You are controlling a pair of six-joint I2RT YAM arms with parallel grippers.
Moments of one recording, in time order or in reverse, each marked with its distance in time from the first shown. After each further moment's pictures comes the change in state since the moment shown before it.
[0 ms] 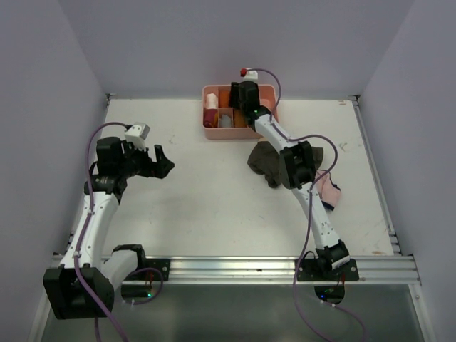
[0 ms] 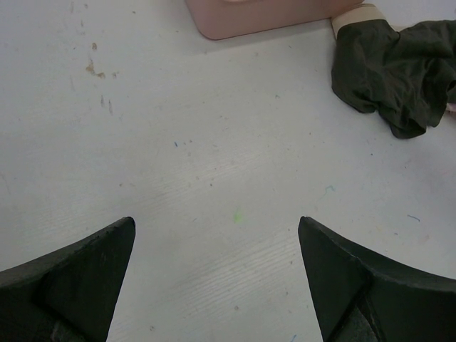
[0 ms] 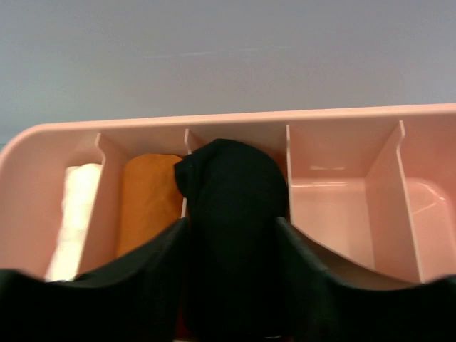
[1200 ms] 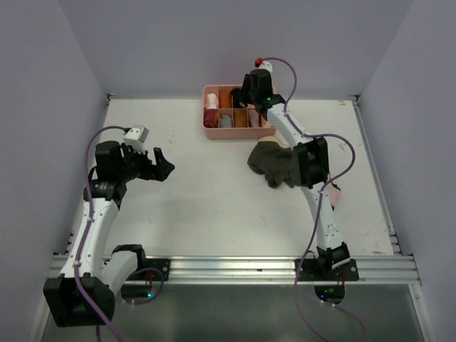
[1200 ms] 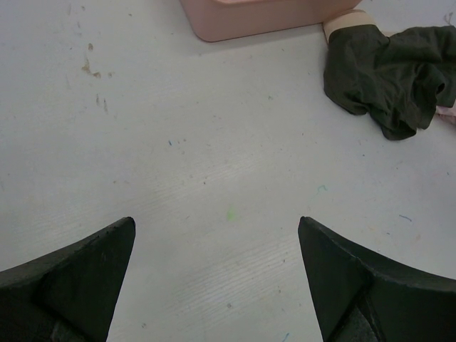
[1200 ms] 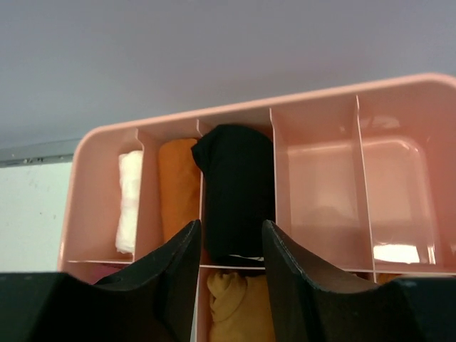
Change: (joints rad) left arm 0.000 -0.061 -0.033 0.003 0.005 -0.024; right arm -0.045 -0.215 -0.105 -0.214 -0.126 0.192
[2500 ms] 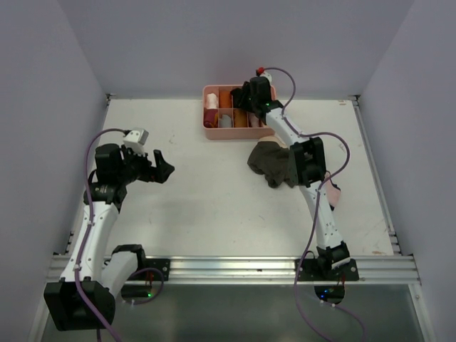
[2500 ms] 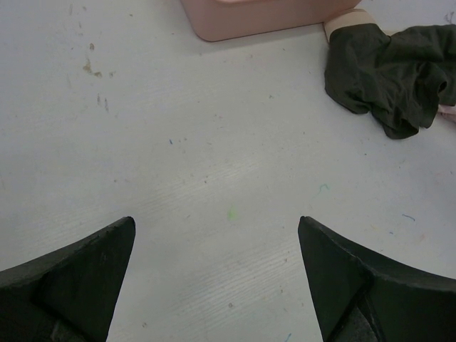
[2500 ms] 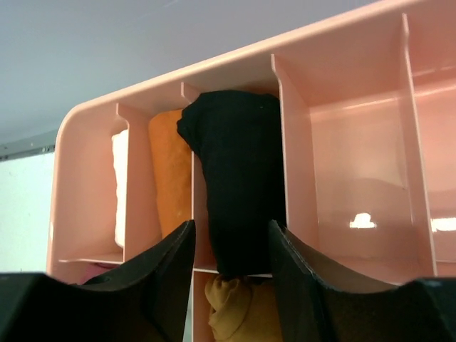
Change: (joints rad) left arm 0.000 -0.032 -0.031 0.016 -0.004 0.000; right arm -0.017 0.089 -0.003 0.022 -0.103 0.165
